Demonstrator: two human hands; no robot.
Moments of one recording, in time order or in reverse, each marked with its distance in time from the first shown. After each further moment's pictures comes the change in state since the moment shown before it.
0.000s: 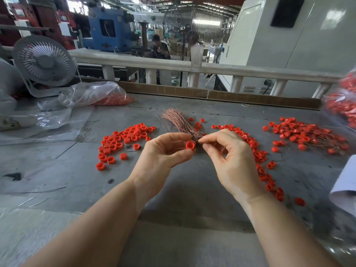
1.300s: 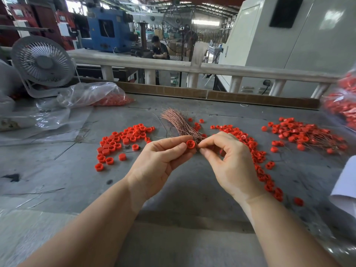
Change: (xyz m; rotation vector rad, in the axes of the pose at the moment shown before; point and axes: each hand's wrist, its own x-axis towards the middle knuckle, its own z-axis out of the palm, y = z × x) left_hand 0.002 0.007 0.004 -0.323 0.010 -0.224; right_hand 0.000 0.000 -0.001 -0.009 -0.029 0.018
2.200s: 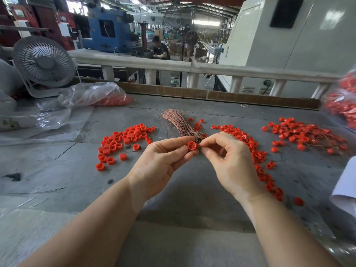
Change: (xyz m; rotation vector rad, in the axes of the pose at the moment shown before) left_hand 0.001 -0.002 -0.003 0.000 -0.054 0.002; right_hand 0.000 0.000 0.000 0.037 -0.021 0.063
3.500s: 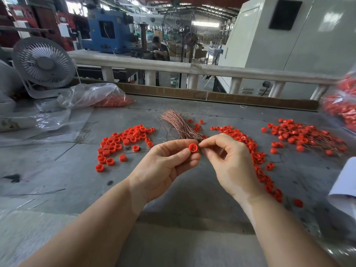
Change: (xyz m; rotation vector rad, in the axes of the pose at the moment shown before) left_hand -0.001 -0.001 0.003 -0.021 -0.044 -0.063; right_hand 0.000 0.000 0.001 0.050 0.003 0.011
